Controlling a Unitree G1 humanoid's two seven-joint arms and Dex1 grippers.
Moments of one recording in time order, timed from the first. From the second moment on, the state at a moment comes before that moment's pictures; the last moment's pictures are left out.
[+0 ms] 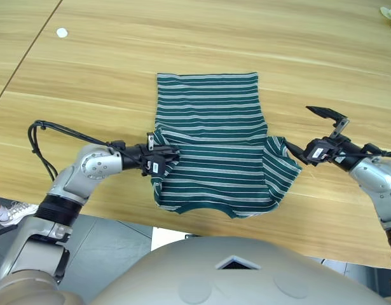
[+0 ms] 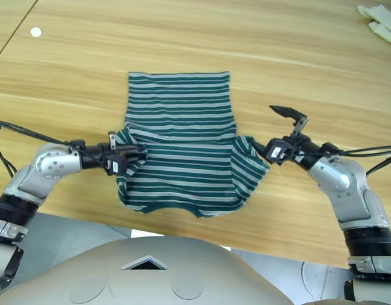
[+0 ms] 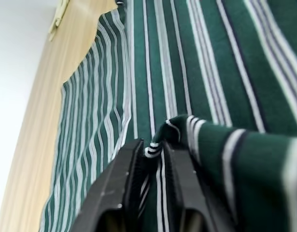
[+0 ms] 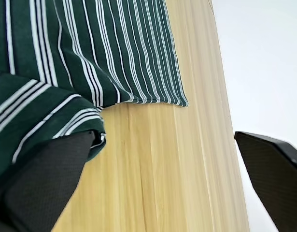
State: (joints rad) left arm -0.10 0.73 -0.37 0.14 0.28 -0.62 -0.79; right arm 0.17 -0.87 -0.01 0.03 -0.29 -0.49 0.44
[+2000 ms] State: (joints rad) left arm -0.08 0.75 -0.17 0.26 0.27 -0.59 -0.60; right arm 0.18 -0.85 0.00 0.03 -0.29 -0.48 0.44
